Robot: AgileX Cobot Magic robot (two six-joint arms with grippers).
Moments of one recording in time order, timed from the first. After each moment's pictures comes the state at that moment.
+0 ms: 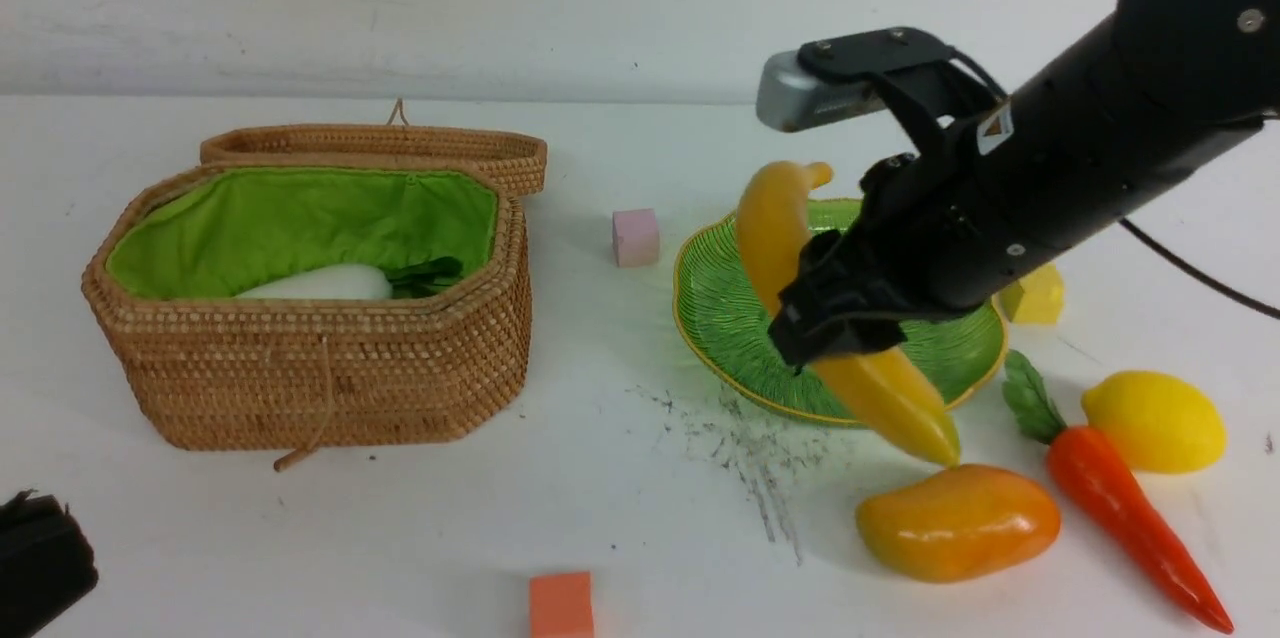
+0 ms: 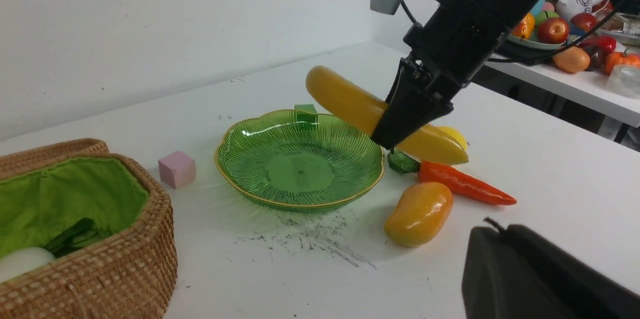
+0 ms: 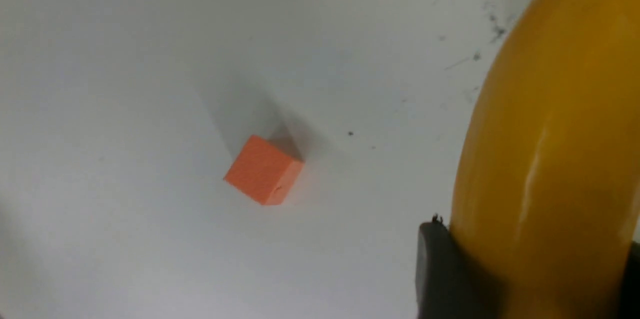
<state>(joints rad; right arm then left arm) 0.46 1.56 -1.40 0.33 0.94 -0.24 -0.25 0.29 -0.68 -0.70 0.73 0.49</state>
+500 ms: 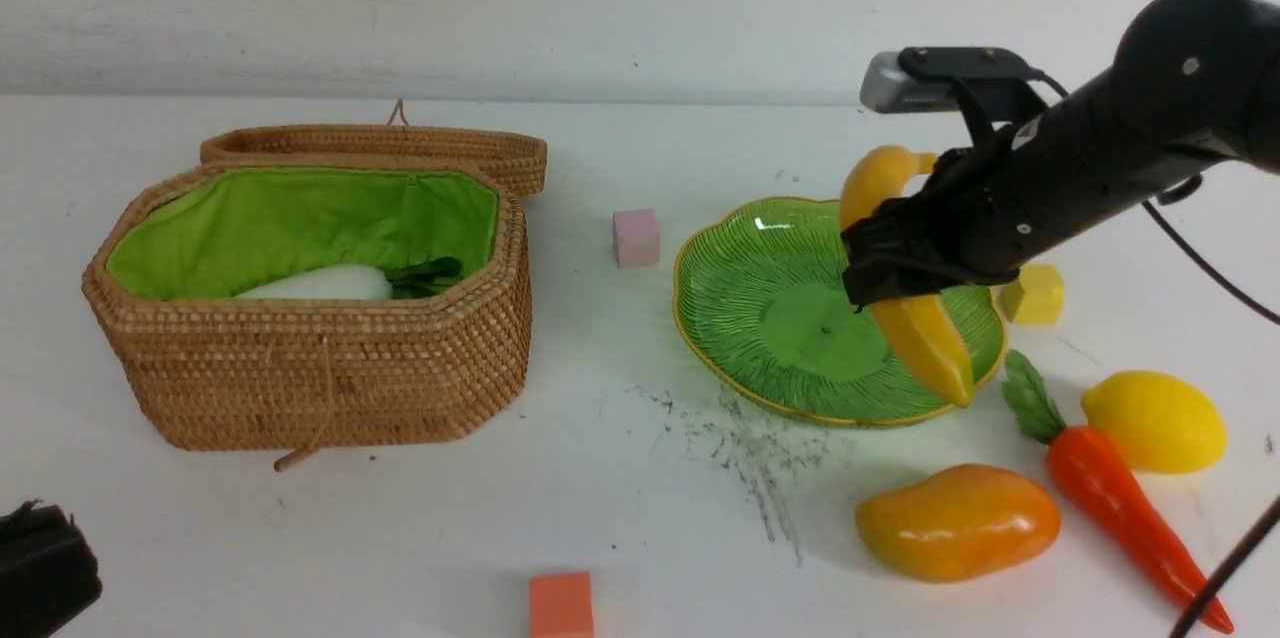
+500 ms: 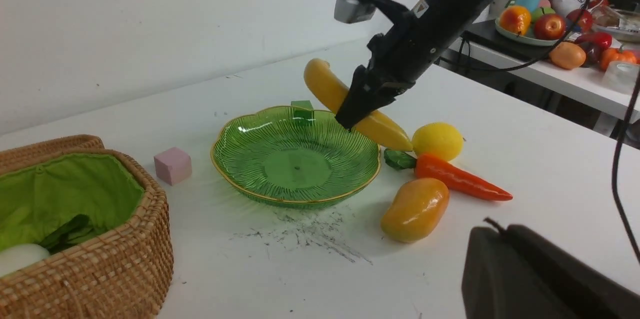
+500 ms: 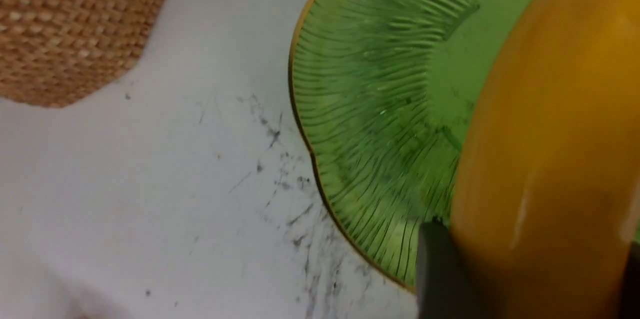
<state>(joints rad) 0.28 1.77 -1.40 0.39 0.69 -0.27 -0.25 0.29 -0.68 -0.70 0.75 0.49</state>
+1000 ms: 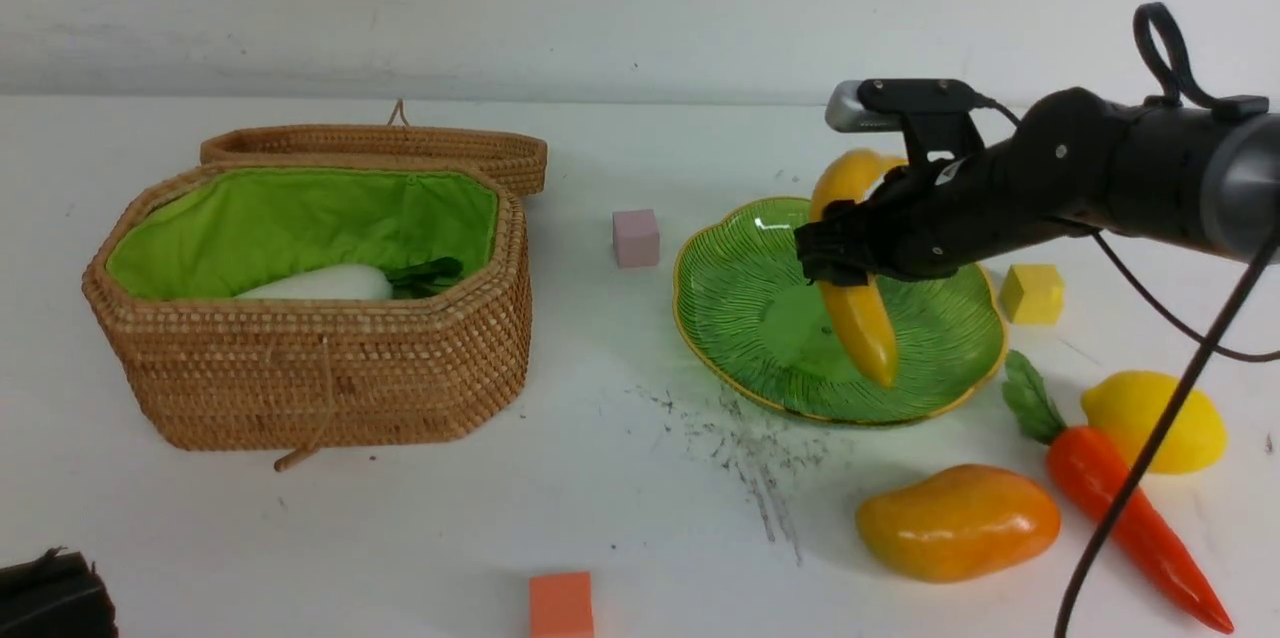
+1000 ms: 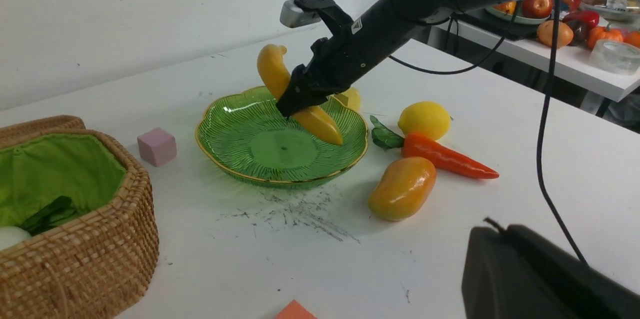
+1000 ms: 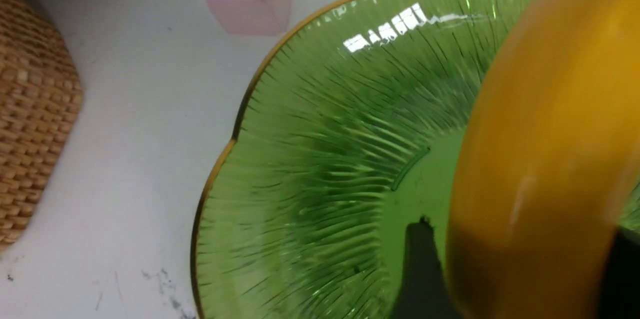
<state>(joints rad) 0.28 1.95 -1.43 0.43 0.37 -0.29 -0.25 0.29 -0.68 -0.70 0.79 0.49</state>
